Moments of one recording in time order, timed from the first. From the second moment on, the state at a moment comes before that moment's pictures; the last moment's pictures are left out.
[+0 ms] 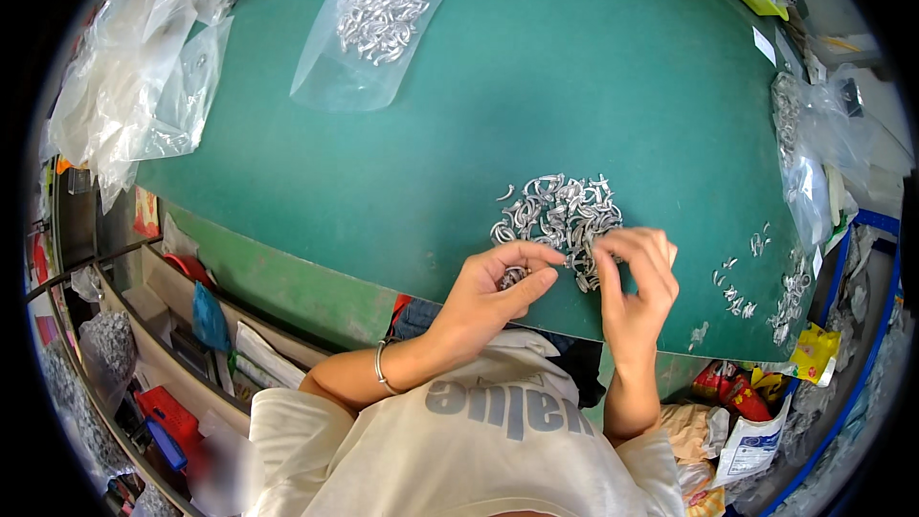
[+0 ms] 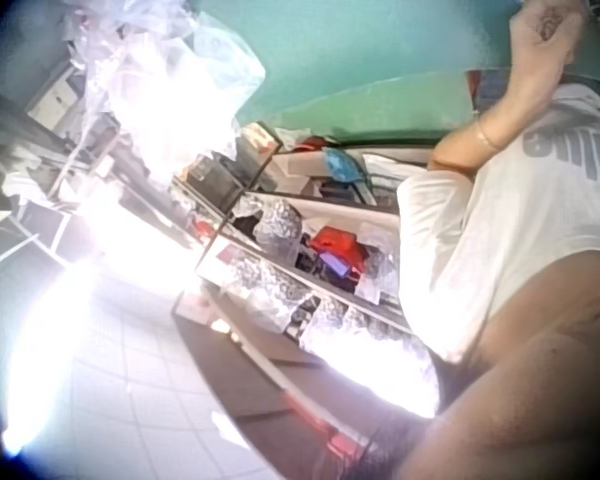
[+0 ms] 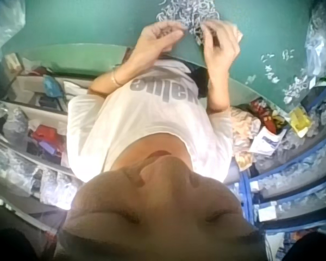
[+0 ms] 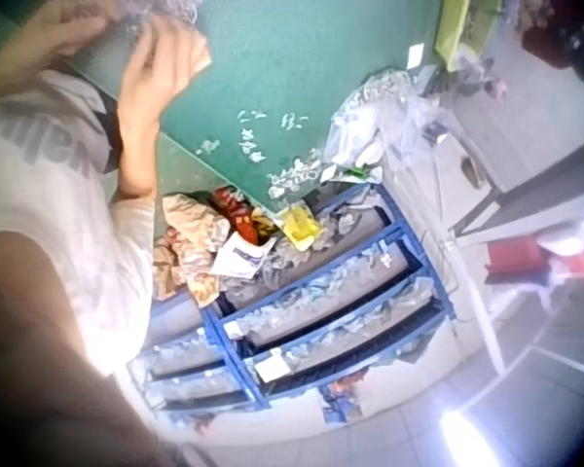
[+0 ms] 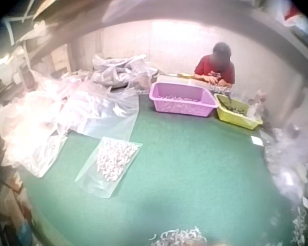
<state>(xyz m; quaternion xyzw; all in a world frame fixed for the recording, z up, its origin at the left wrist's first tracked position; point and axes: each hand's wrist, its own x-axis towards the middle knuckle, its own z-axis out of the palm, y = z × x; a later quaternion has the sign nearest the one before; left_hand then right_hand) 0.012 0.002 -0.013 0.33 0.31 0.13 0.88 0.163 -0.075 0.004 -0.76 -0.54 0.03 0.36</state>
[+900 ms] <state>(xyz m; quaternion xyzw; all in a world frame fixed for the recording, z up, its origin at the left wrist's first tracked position) 0.009 0.010 -0.011 0.13 0.17 0.09 0.97 0.174 -0.061 -0.004 -0.80 -0.47 0.11 0.36</state>
